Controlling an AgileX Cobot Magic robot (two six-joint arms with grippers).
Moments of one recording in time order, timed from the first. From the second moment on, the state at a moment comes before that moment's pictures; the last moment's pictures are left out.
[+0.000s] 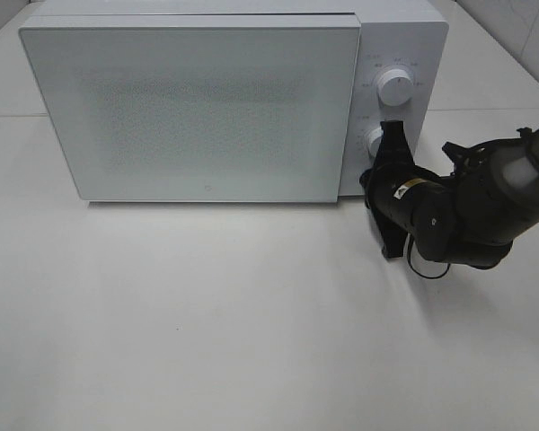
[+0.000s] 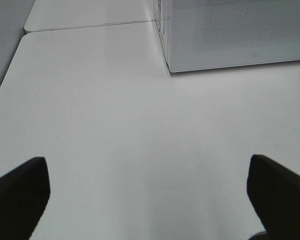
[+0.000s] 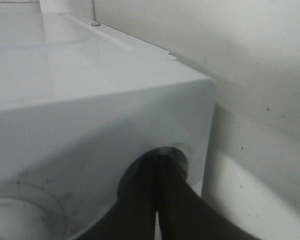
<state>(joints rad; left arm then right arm) -0.02 0.00 -0.51 -0.04 1.06 0.14 0.46 2.14 -0.83 0.37 -0.86 1.38</state>
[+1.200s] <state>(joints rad) -0.02 0.00 -0.51 -0.04 1.06 0.14 0.44 2.12 -0.80 0.30 -0.87 1.44</state>
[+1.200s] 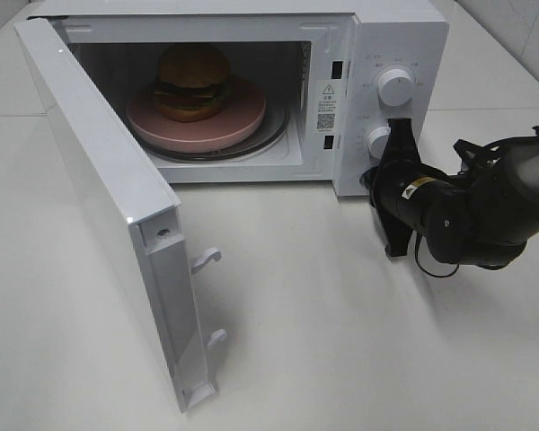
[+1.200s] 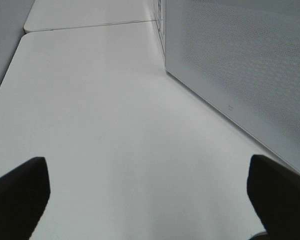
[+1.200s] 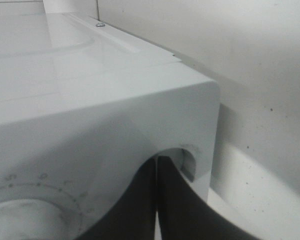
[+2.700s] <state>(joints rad) -0.02 0.00 -0.51 -0.04 1.06 0.14 0.51 2.03 -0.68 0.31 -0.93 1.45</state>
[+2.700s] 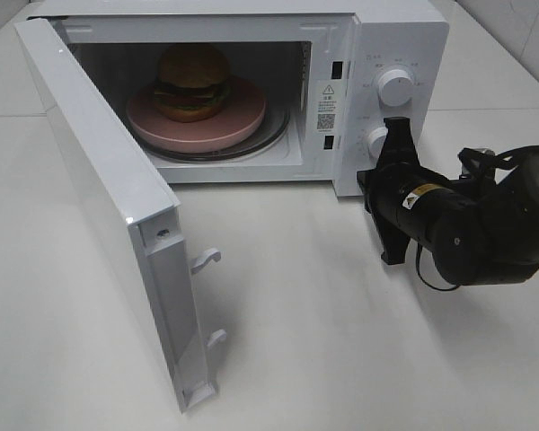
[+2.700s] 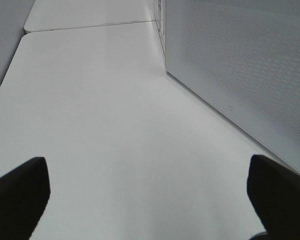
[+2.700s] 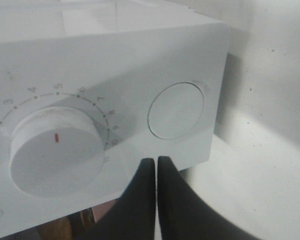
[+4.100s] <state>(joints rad) -0.02 0.00 -0.51 -0.04 1.06 0.14 0.51 1.50 -0.47 0.36 -0.35 0.47</state>
